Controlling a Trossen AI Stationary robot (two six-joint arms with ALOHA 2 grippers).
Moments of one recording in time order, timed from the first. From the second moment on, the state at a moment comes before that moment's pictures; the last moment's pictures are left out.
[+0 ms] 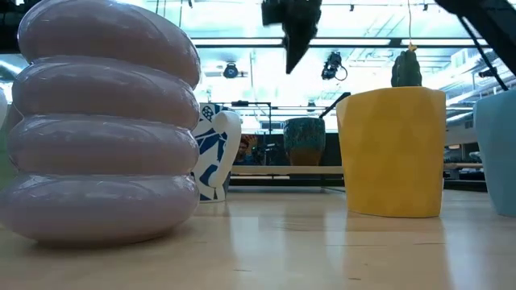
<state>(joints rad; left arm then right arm) -0.07 0.01 0.12 0.13 -0.36 -0.12 -0.25 2.01 2.30 -1.51 0.05 -0.26</state>
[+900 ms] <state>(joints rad) -0.07 0.13 0.15 0.41 -0.18 -0.20 0.22 1.44 1.12 -0.52 0.17 -0.05</state>
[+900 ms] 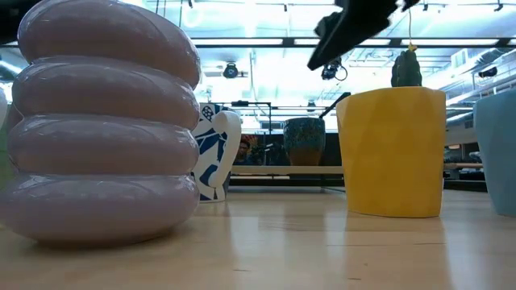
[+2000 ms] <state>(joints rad) -0.07 0.57 0.64 -0.17 -0.22 -0.28 0.43 1.93 1.66 -1.13 0.05 0.42</state>
